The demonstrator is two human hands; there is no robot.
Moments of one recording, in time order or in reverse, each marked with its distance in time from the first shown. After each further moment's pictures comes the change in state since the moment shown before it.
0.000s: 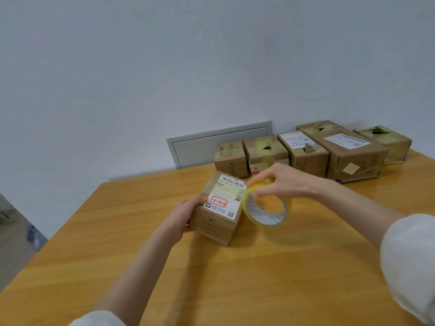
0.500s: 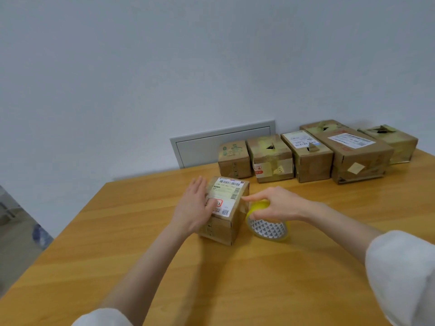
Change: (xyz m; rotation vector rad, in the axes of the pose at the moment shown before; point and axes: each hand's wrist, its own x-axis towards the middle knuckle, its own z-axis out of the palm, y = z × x) left_hand -0.004 0.013 0.011 1.035 0.171 0.549; right_hand 0.004 0.006 0.049 -0.201 -0.012 0.062
